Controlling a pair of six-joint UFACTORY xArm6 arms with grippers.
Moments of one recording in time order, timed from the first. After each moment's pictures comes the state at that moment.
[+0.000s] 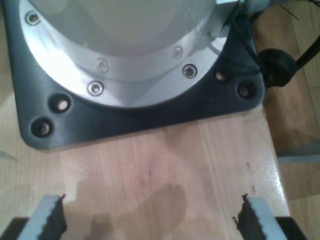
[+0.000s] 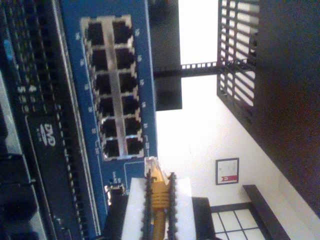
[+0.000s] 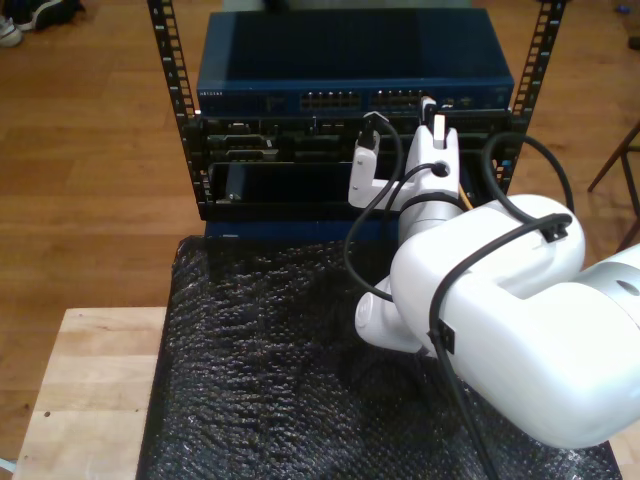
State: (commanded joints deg) left arm 78.9 -29.1 -6.7 3.2 62.6 -182.2; right arm 27.4 38.7 -63.3 35.2 -75.8 -101.0
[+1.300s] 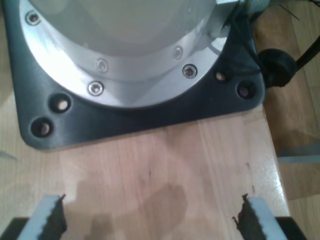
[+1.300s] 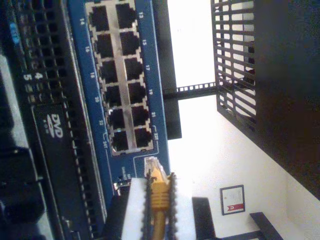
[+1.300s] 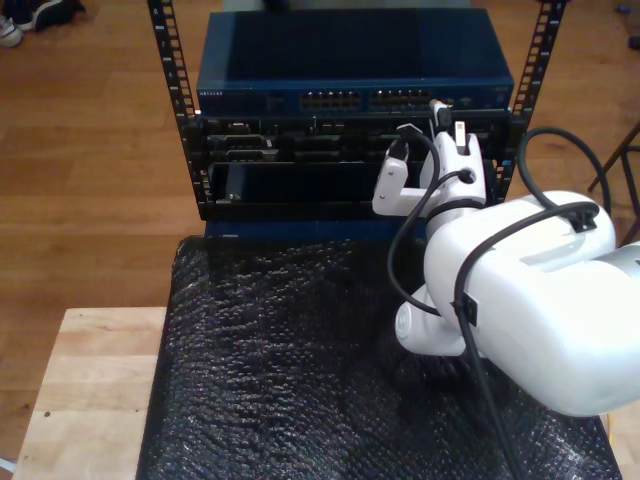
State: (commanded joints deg) left arm 79.0 -29.1 -6.7 3.2 62.6 -182.2; right arm 21.8 39.4 -60.5 22.0 -79.1 -92.0
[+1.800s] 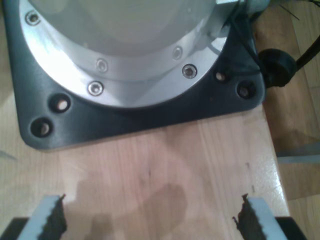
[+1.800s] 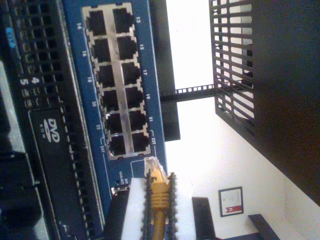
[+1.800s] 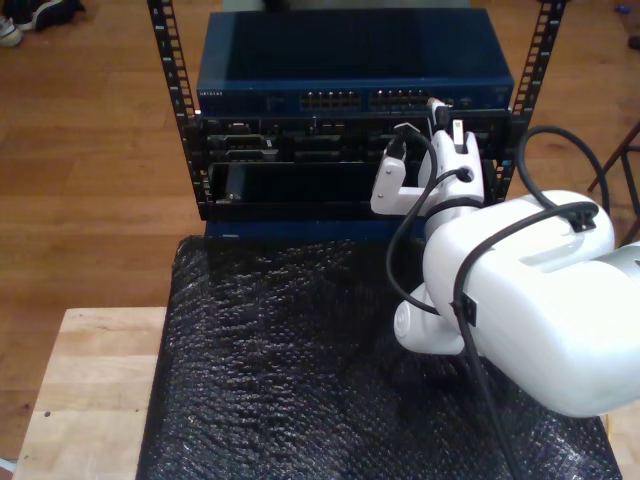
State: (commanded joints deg) left arm 78.9 -29.1 -6.7 3.2 62.6 -182.2; right arm 21.9 39.3 -60.5 21.8 -78.7 -93.4
